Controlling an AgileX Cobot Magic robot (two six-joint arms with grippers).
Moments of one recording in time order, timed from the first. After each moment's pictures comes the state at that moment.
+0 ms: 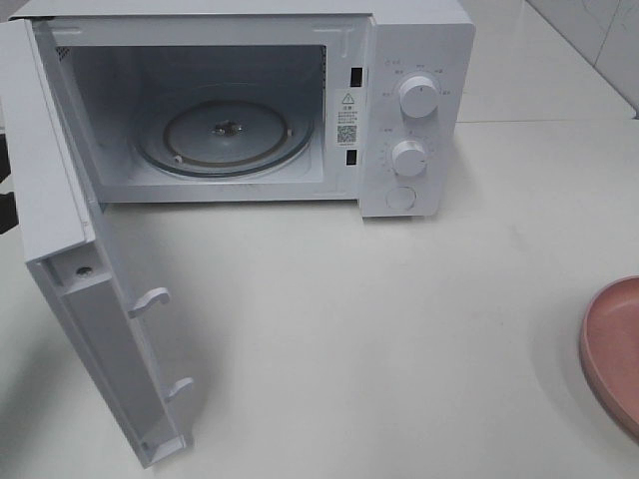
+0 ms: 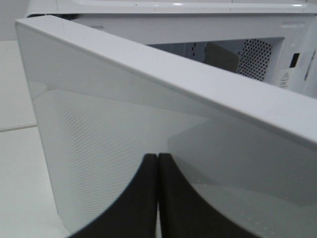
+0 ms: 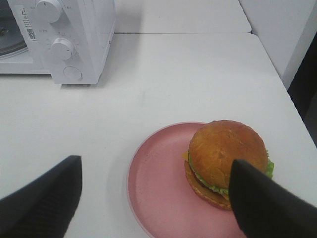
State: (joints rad) left arm -0.10 1.35 -0.27 0.41 -0.87 -0.28; right arm 0.17 0.00 -0.50 -0.19 0.98 0.18
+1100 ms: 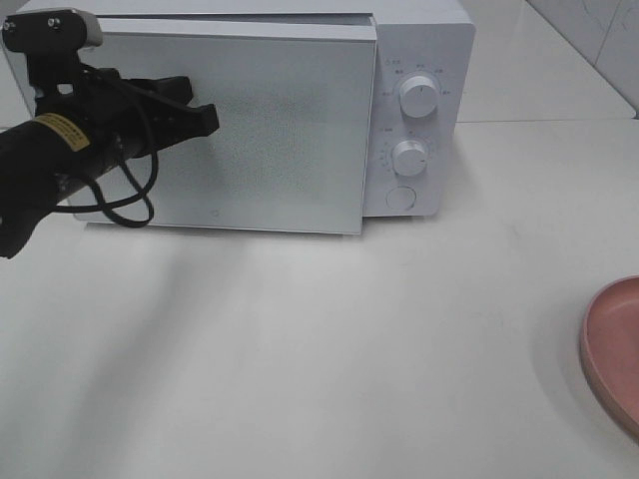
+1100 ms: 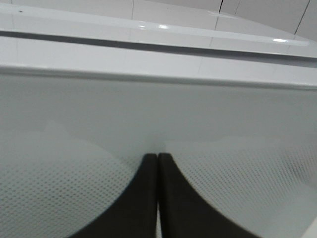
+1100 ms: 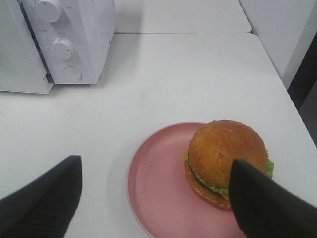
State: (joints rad) left arm -0.48 1.82 -0.76 -0.05 -0.87 -0.15; right arm 0.17 0.00 -0.50 -0.19 0.98 0.18
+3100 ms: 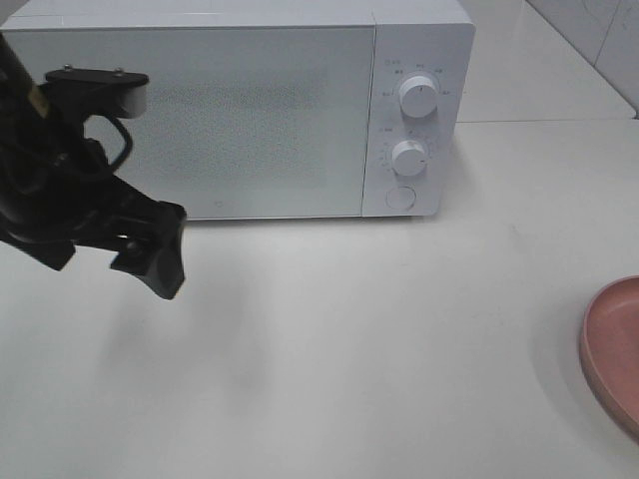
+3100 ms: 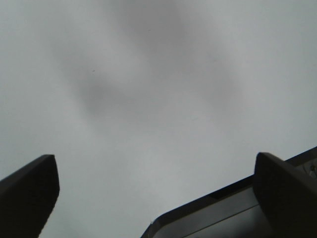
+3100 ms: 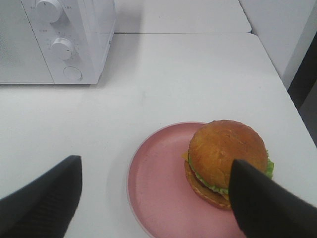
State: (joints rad) left arm -0.55 1.55 -1.06 -0.10 0.96 -0.09; right arm 0.17 0.00 -0.50 -0.19 0.98 0.18
